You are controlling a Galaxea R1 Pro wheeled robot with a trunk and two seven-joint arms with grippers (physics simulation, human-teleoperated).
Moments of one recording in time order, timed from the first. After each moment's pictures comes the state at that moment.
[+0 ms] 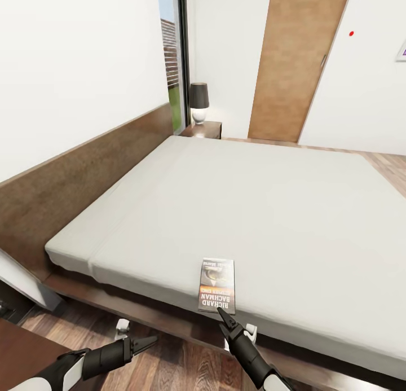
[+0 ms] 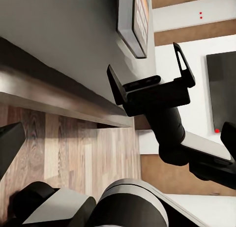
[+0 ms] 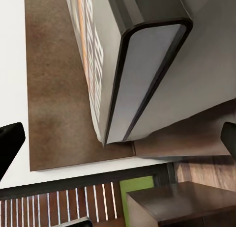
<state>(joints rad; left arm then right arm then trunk) -0.59 0.21 -0.21 -0.13 0.49 0.28 -1.42 -0.40 0.06 0.31 -0.36 -1.29 0.14 0.91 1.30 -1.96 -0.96</state>
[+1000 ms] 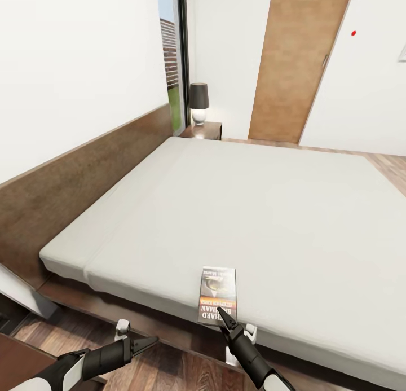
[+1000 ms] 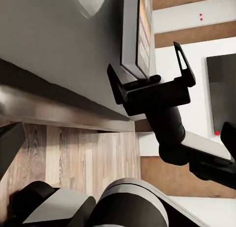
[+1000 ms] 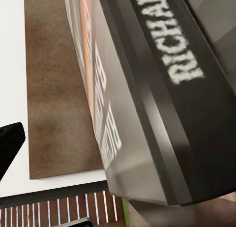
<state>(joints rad) -0.59 0.21 -0.21 -0.13 0.49 0.28 -1.42 -0.40 0.06 0.31 -0.36 -1.29 0.14 0.91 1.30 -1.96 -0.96</state>
